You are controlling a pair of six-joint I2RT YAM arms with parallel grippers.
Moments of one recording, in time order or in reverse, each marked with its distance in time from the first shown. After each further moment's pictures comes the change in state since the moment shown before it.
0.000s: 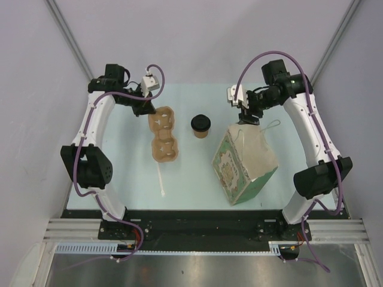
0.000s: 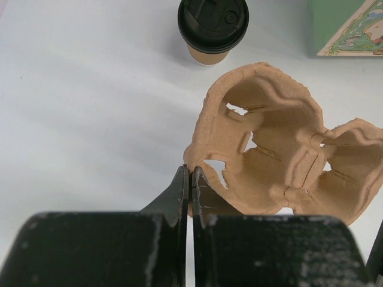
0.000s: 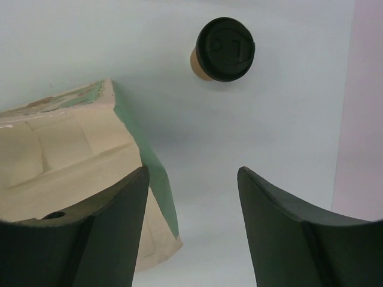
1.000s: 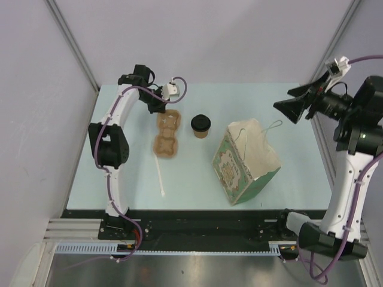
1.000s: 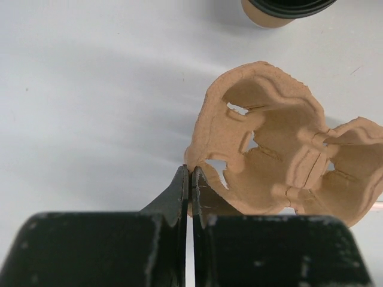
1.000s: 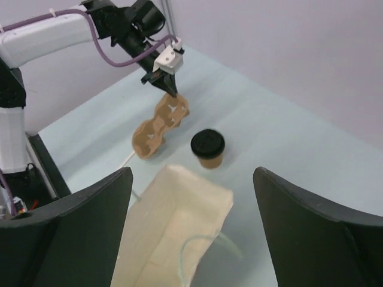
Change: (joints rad) left arm -0.111 0.372 0.238 0.030 -0.232 0.185; right arm -0.569 -0.612 -0.431 0.710 -0.465 1.347
